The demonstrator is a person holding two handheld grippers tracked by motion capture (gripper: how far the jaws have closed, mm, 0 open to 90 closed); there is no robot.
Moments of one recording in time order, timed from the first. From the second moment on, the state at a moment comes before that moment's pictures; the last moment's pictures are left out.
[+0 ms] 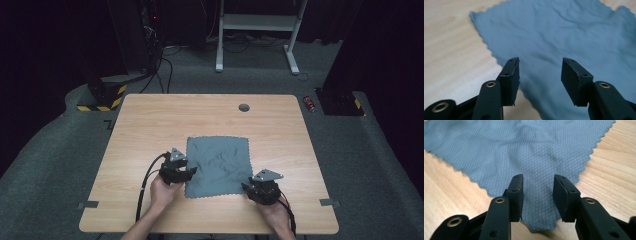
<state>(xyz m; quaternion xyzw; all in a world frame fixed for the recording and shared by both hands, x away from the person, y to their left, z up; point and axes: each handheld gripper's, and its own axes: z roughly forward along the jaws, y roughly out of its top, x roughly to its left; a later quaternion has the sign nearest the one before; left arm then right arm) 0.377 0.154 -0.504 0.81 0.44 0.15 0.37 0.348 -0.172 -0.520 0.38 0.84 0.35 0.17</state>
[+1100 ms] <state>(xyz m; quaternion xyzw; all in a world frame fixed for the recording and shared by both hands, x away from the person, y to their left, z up) 0.339 0.164 -0.527 0.79 0.44 0.20 0.37 0.328 -0.181 -0.522 0.38 0.83 0.37 0.16</state>
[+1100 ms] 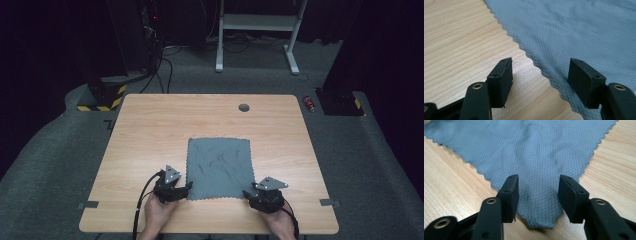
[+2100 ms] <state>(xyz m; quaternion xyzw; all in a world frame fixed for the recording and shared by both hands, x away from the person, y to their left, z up) 0.362 0.185 -0.514 0.78 0.47 0.17 0.38 0.341 -0.100 -0.508 0.29 0.86 0.39 0.13</state>
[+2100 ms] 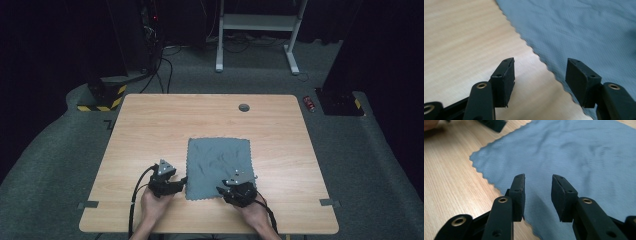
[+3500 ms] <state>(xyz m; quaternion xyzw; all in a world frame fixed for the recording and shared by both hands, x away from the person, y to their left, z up) 0.494 0.186 -0.499 0.77 0.52 0.16 0.34 0.326 0.004 -0.520 0.18 0.91 0.37 0.09</state>
